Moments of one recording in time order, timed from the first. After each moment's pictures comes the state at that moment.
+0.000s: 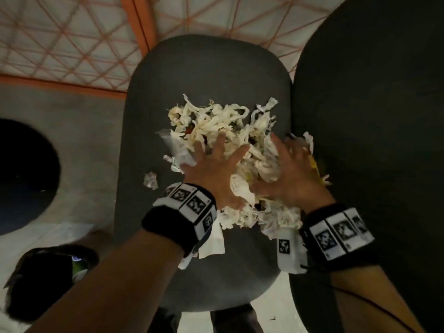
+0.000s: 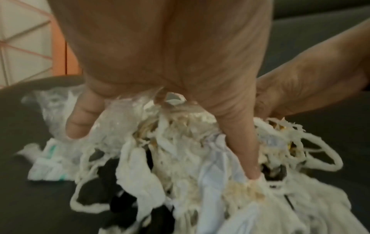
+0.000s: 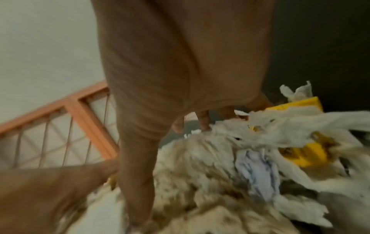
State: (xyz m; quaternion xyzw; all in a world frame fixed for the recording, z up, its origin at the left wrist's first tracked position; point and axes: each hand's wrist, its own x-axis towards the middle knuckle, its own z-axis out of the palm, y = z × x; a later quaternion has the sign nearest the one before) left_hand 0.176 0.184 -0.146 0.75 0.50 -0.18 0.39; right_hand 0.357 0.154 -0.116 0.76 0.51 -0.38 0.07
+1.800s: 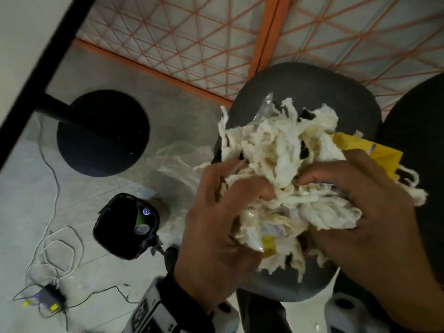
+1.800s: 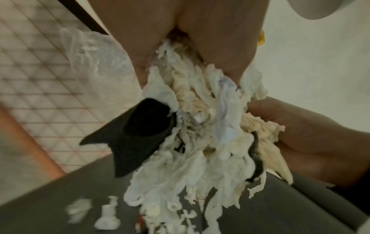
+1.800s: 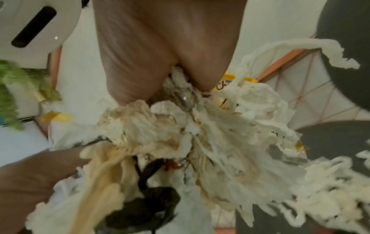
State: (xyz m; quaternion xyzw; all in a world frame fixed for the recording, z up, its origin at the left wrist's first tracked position) left_hand 0.033 0.057 0.014 0.59 0.60 0.41 0.35; right_hand 0.217 0.114 0.041 0.51 0.78 -0.28 -0.24
